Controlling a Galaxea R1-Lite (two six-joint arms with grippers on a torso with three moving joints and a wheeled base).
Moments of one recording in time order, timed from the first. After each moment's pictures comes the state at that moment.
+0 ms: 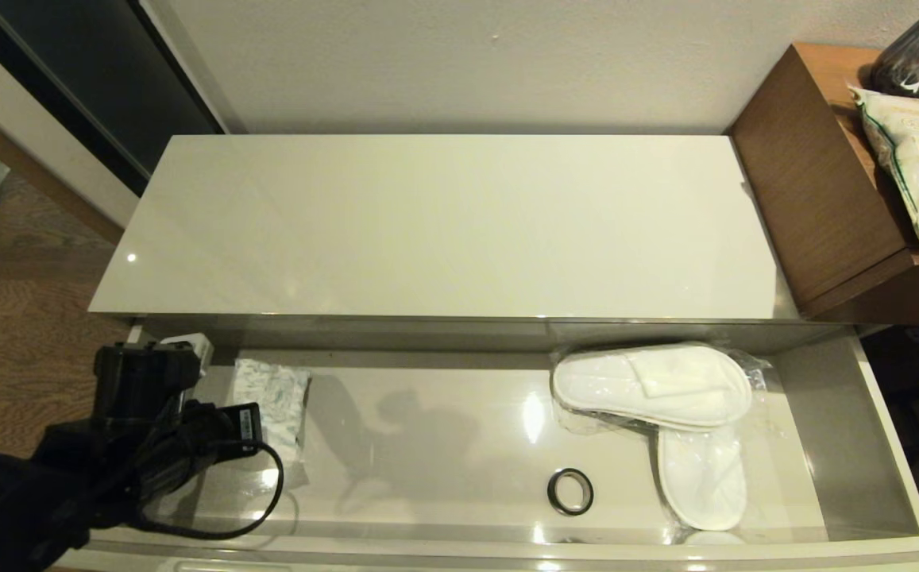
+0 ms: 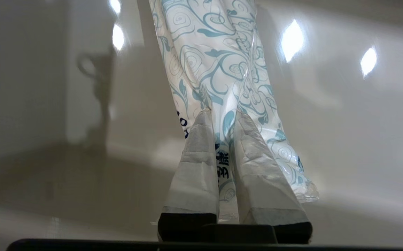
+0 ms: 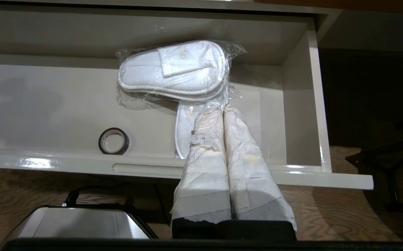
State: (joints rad) left arm -0.19 1.71 -0.47 -0.64 0.24 -0.22; right arm 0.00 0.00 0.00 -0.01 0.01 -0.04
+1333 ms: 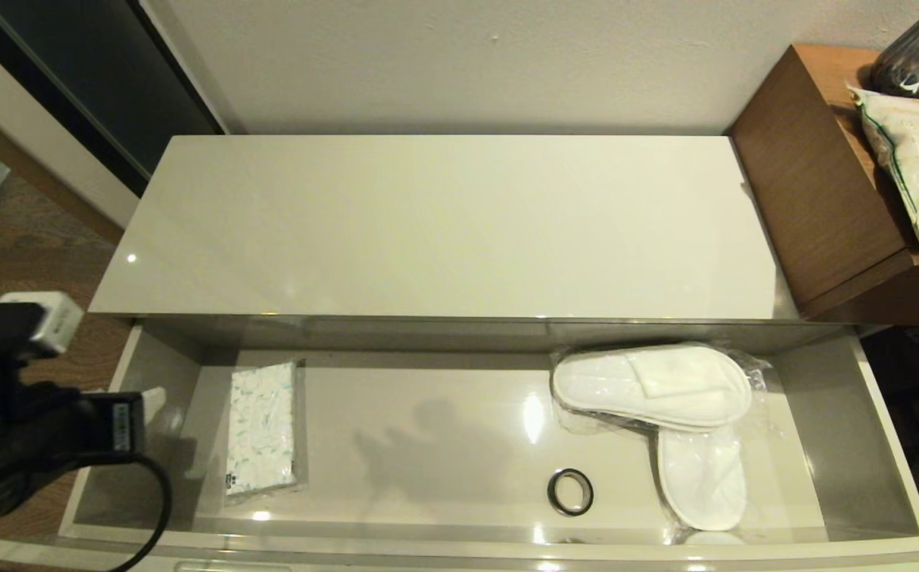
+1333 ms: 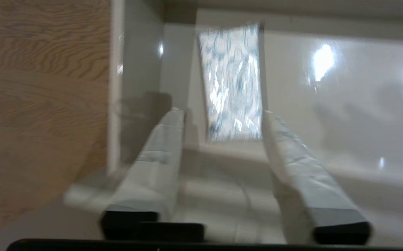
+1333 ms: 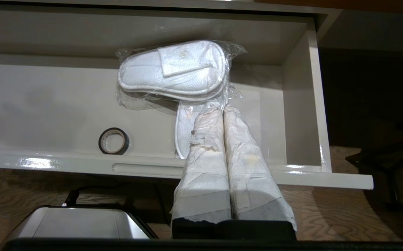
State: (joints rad) left arm -0.12 1.18 -0.54 -0.17 0.29 -0.02; right arm 0.00 0.00 0.00 -0.01 0.01 -0.04
